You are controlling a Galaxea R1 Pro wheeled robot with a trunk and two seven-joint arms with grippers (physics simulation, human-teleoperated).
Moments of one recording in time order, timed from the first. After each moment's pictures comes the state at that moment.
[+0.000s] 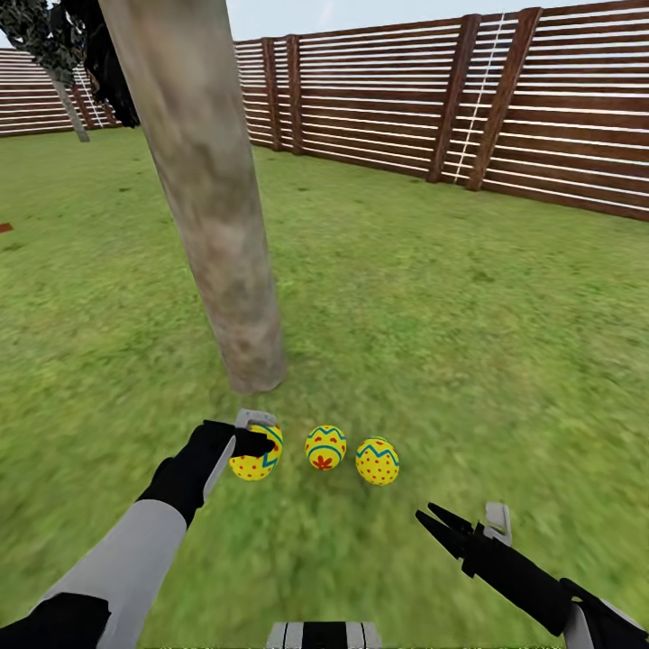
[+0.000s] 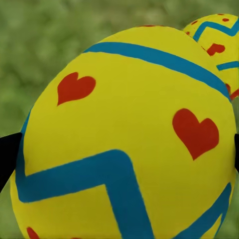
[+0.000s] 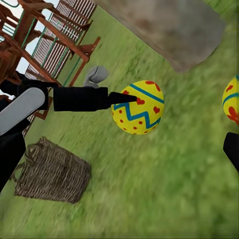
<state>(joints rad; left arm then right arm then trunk) -0.81 -0.04 -0.11 -0.75 -0.05 0.72 -0.11 -0.07 0.05 -0.44 -1.52 -0.23 0.62 1.20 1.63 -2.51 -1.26</state>
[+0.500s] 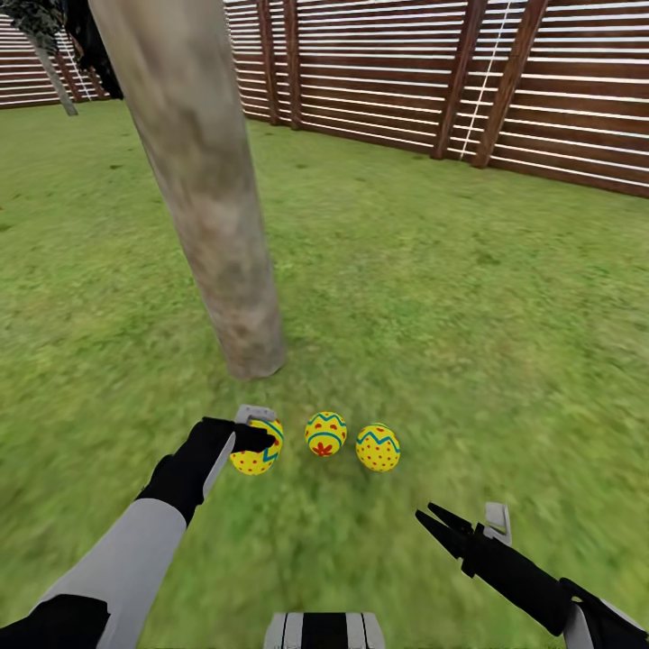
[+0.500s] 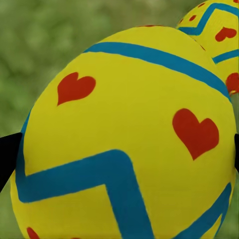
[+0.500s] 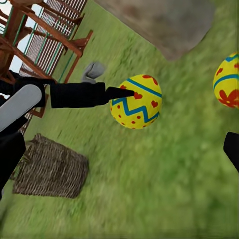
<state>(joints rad) -0.81 -0.04 -0.11 -0.78 -0.05 0.72 -0.11 -0.07 0.05 -0.44 -1.52 -0.23 0.62 1.20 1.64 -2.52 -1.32</state>
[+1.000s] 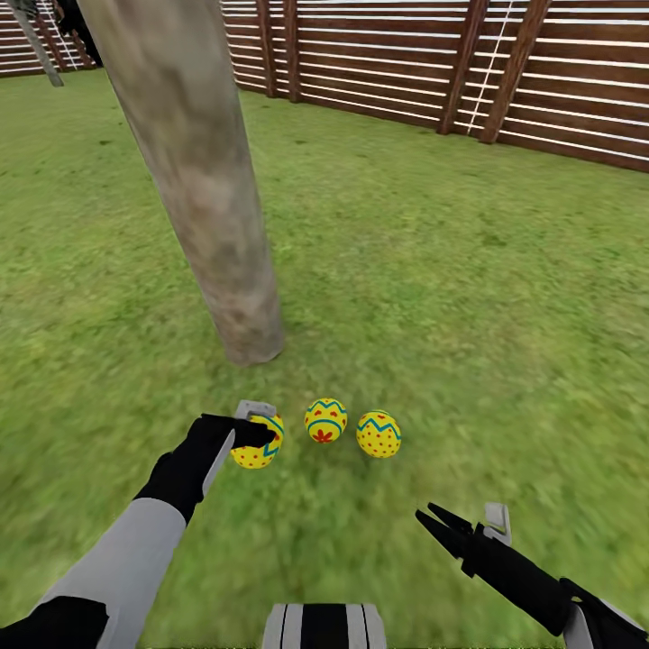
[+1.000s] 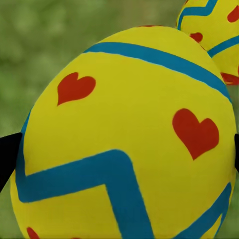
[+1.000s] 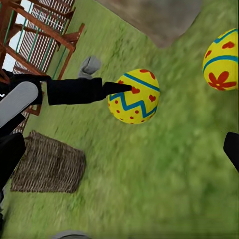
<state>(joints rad) -0.81 -0.04 -0.11 -0.81 -0.05 0.72 -0.11 -0.07 0.05 -0.44 -1.52 -0.23 0.62 1.20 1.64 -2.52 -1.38</state>
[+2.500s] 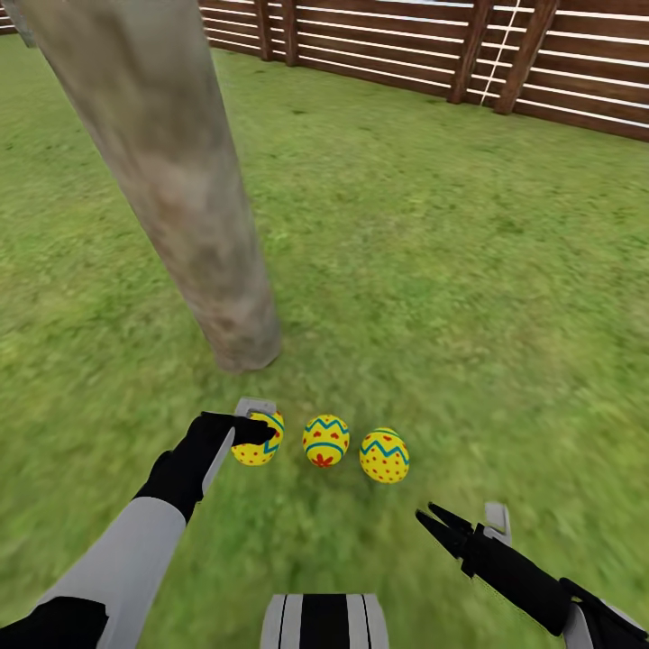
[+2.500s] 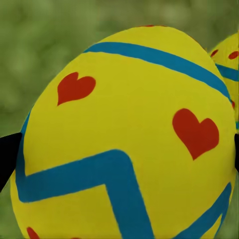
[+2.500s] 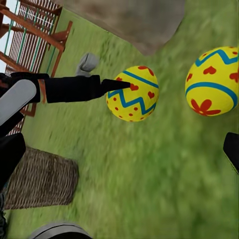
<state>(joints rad) -0.81 -0.04 -0.11 -0.83 -0.05 0.72 -0.11 -0.07 0.05 -0.44 -1.52 -0.23 0.62 1.20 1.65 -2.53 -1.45</state>
